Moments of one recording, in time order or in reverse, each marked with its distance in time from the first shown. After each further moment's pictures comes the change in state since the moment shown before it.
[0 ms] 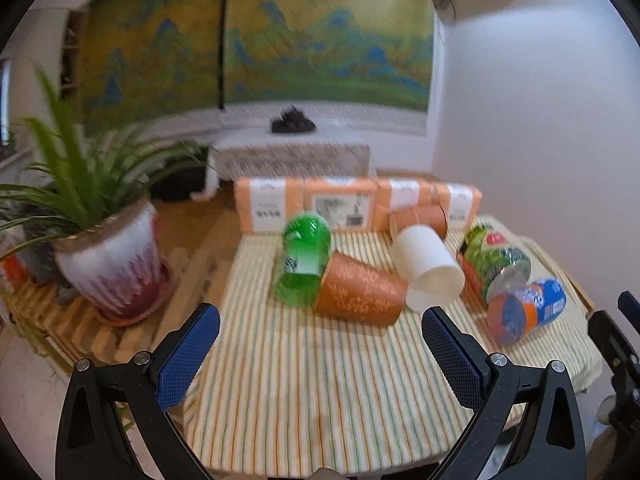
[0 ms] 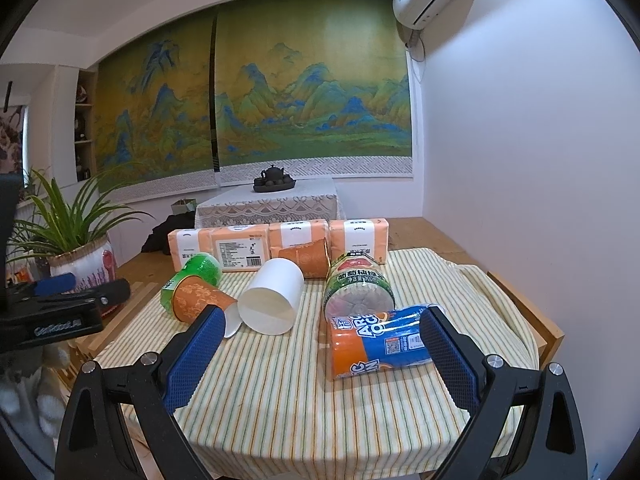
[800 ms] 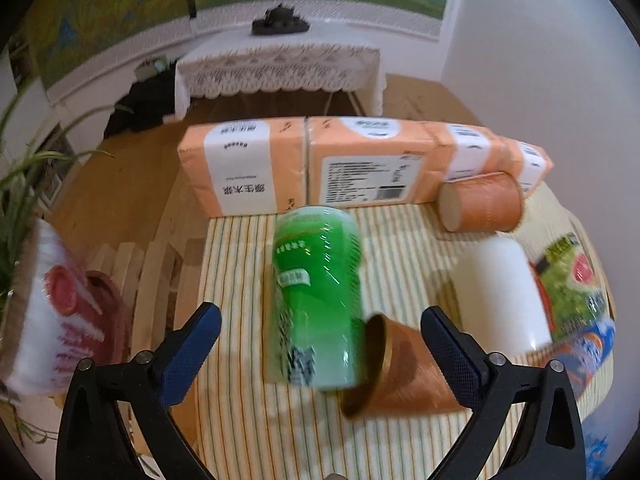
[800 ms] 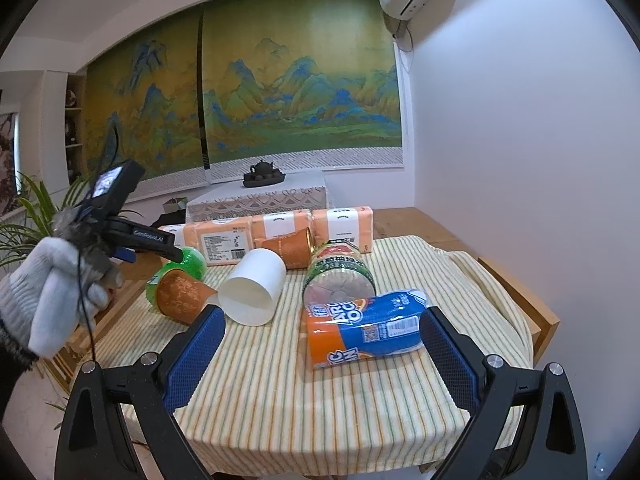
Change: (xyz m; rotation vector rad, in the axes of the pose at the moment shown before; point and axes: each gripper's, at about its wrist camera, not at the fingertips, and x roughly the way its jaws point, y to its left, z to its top) left arm 0.193 0.030 0.071 -0.034 0.473 -0.040; right arm 0.005 -0.024 -0.006 0.036 0.030 -0.023
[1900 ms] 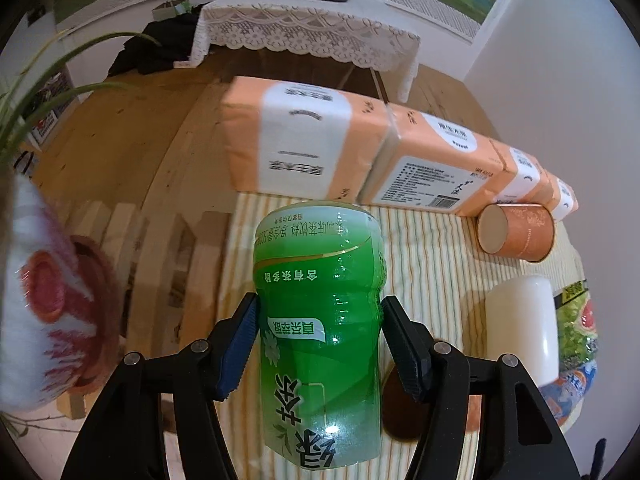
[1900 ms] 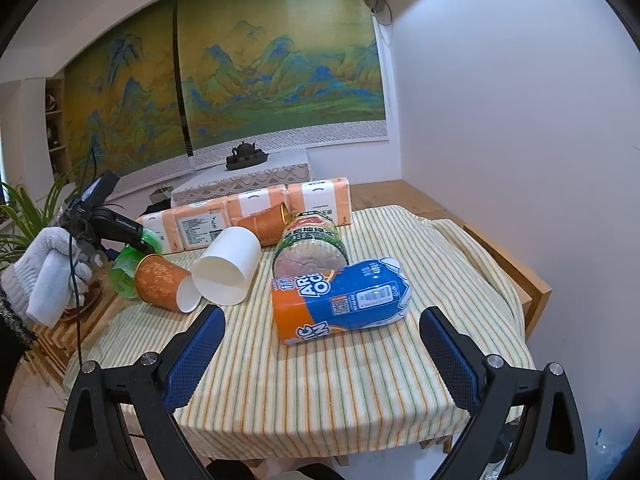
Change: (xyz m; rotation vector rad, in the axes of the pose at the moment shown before) left arm 0.020 0.065 0.009 -0.163 0.091 -0.075; right arm 0.010 -0.023 -0.007 0.060 0.083 -0.023
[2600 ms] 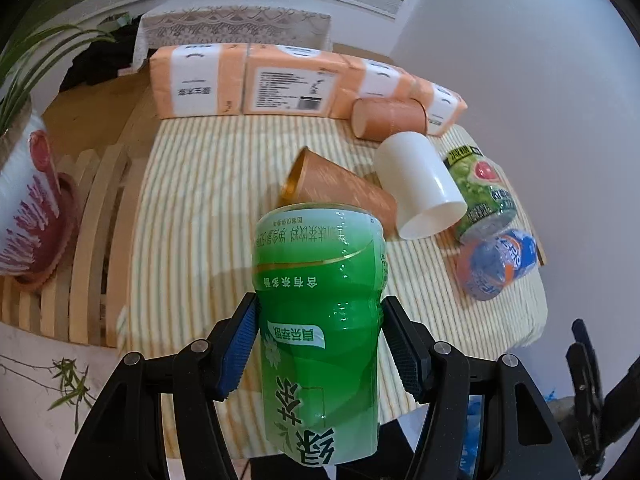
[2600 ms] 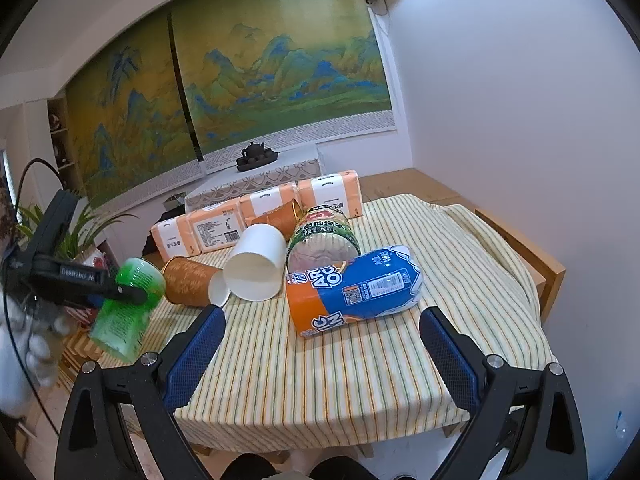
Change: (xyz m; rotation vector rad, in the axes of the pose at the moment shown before) left arm -0.065 -0.069 -0.130 0.163 0.015 -0.150; right arm -0.006 -0.007 -0.002 0.073 0.022 0.065
